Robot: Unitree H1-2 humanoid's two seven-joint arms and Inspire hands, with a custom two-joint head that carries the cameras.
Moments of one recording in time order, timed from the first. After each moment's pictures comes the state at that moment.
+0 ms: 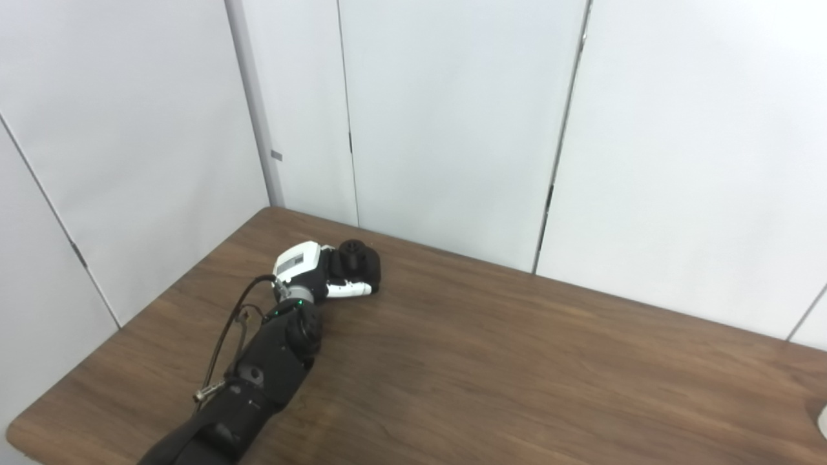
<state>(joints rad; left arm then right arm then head) -0.56 0.47 -0.14 0.62 0.58 0.38 0.15 0.20 -0.08 -0.33 -0.42 0.07 0.25 0.22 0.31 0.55</state>
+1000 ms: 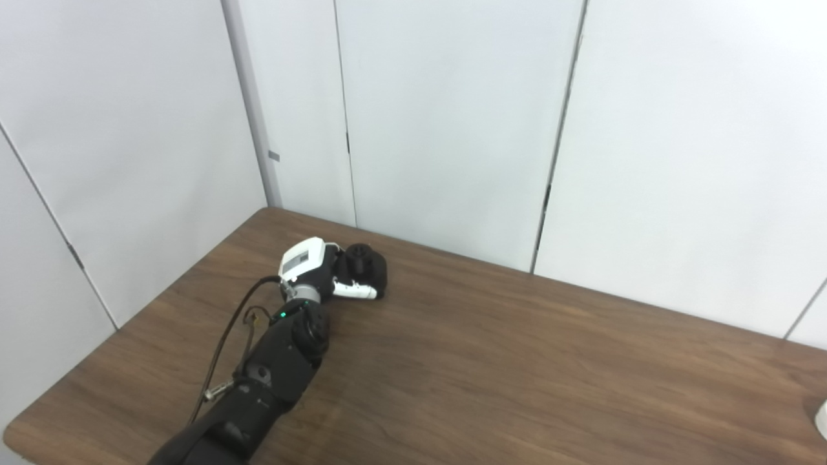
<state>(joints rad) -0.58 0.43 -0.11 0.65 0.54 0.31 0.25 0.21 -0.08 -0.32 -0.44 0.04 0.25 0.21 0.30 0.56</state>
